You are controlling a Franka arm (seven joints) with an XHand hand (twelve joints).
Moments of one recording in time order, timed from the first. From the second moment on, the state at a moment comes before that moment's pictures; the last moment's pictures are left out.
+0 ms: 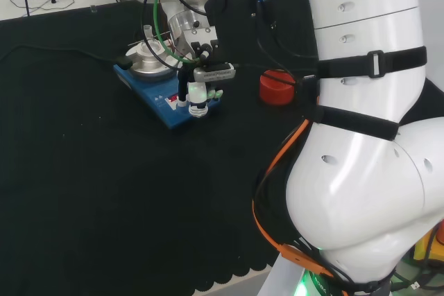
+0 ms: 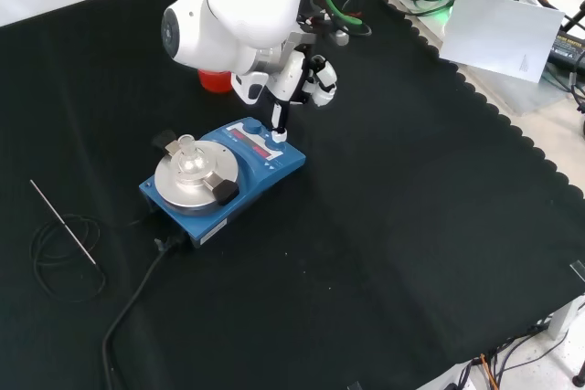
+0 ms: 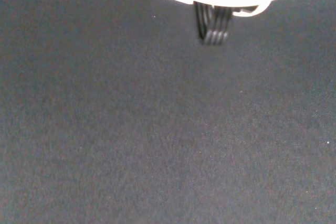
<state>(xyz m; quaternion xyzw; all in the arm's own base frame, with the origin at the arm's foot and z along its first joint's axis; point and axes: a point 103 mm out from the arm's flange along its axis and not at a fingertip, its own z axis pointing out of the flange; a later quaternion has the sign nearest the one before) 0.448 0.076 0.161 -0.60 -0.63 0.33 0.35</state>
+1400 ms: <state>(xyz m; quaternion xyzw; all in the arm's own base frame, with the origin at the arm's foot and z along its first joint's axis) 0.448 0.064 0.166 -0.61 -0.63 0.33 0.34</state>
